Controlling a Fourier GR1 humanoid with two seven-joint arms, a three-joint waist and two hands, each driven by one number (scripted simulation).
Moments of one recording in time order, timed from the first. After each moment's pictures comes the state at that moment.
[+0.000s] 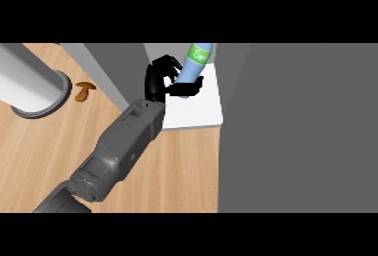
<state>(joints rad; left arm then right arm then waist) -1.05 0.01 -0.32 -0.28 0.55 0.63 -0.43 0.94 -0.15 0.16 -2.46 -0.12 0.29 -0.27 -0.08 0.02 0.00</state>
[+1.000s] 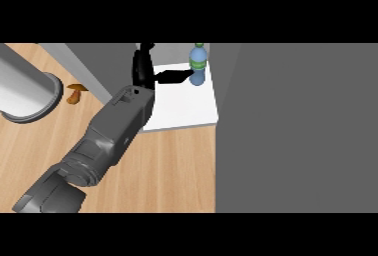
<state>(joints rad) -1.19 0.06 -0.29 -0.08 0.49 0.67 -0.53 0.96 -0.16 0.15 -2.44 -0.13 0.36 -0.31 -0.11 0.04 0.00</state>
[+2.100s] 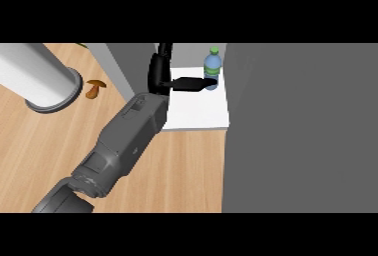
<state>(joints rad) -1.09 0.00 -0.23 -0.32 0.57 0.40 -0.69 0.96 -0.13 0.17 -2.45 -0.15 0.36 -0.26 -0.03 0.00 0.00</state>
